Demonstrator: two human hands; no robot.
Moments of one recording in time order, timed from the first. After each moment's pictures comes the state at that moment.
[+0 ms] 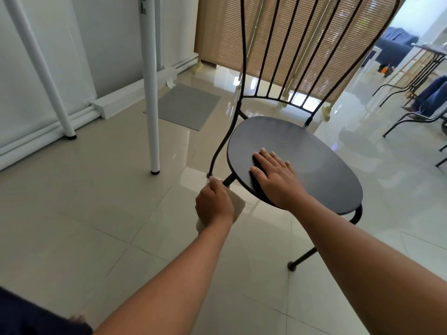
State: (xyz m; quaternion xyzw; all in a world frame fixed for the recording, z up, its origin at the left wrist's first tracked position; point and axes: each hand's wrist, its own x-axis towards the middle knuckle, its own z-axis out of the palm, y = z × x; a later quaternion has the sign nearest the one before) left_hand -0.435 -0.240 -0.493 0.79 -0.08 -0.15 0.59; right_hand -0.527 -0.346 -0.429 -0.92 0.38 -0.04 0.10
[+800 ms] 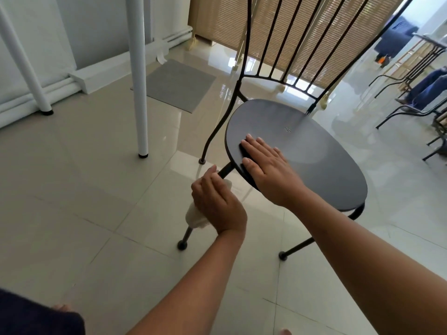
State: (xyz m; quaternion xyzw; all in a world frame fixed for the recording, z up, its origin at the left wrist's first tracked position) left_hand -0.469 -0.260 -0.527 0.68 -0.06 0.03 0.73; right_hand -0.519 -0.333 -0.426 -0.94 0.31 -0.03 0.11
